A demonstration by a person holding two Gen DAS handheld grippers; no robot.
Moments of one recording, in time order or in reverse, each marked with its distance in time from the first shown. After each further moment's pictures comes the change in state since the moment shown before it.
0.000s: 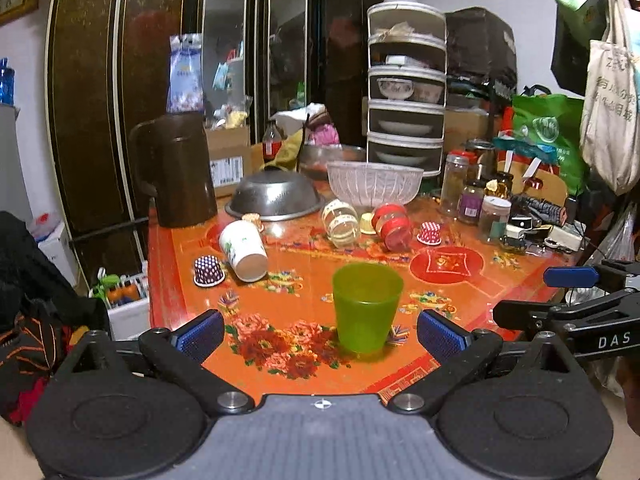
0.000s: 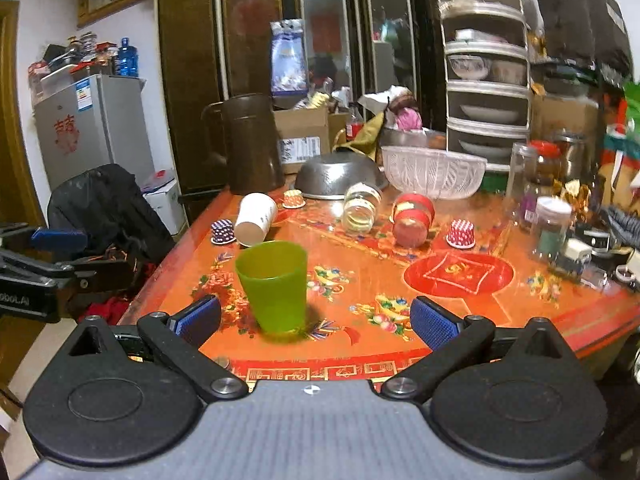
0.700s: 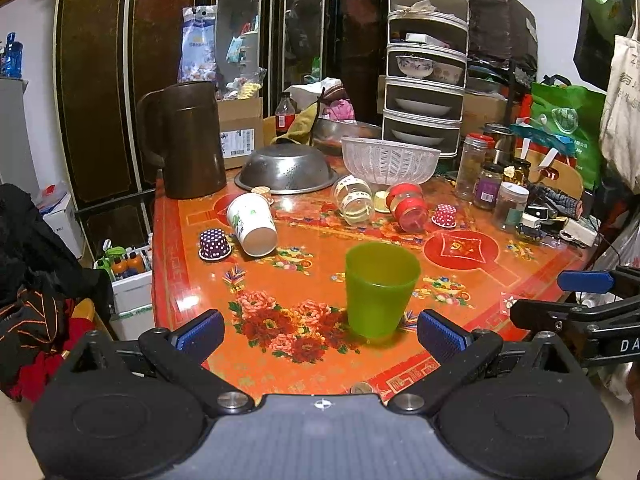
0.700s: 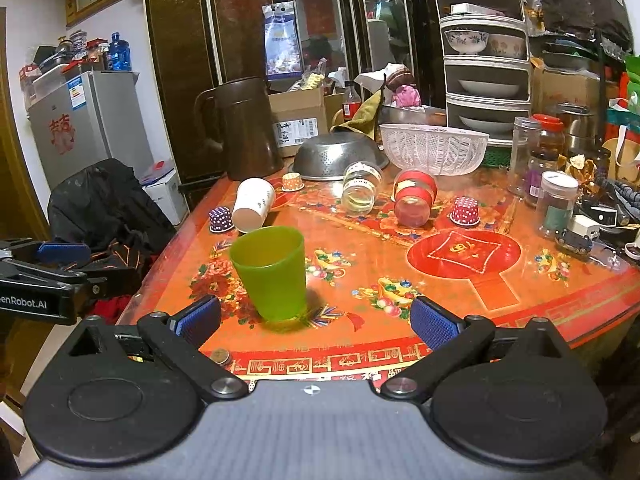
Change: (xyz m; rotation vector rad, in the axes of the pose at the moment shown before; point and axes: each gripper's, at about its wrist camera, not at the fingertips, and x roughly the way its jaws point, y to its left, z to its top) left arm 0.013 0.005 -0.003 -0.042 0.069 0.028; right arm 0.000 -0.002 -0.002 0.035 0.050 0.017
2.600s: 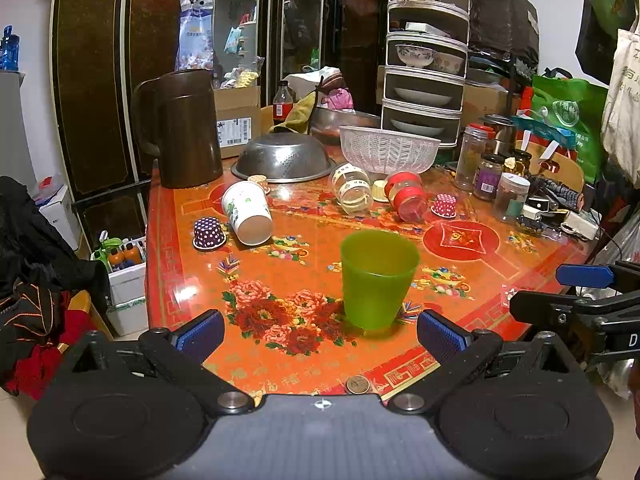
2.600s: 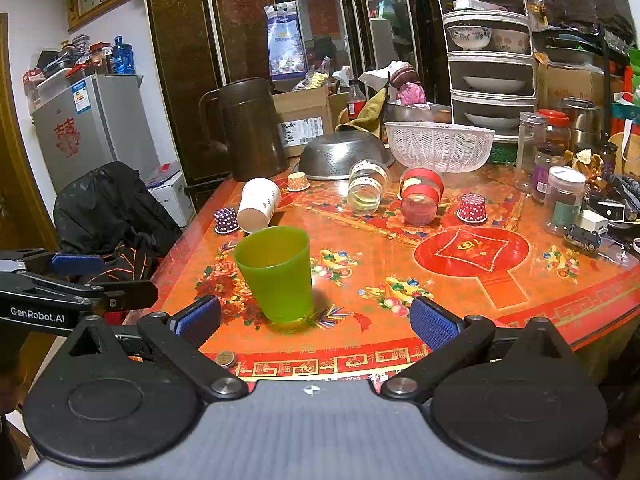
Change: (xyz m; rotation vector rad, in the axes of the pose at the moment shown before) left arm 0.008 -0.003 -0.003 -0.005 0.030 -0.007; right arm 0.004 0.000 -0.001 0.014 0.001 0.024
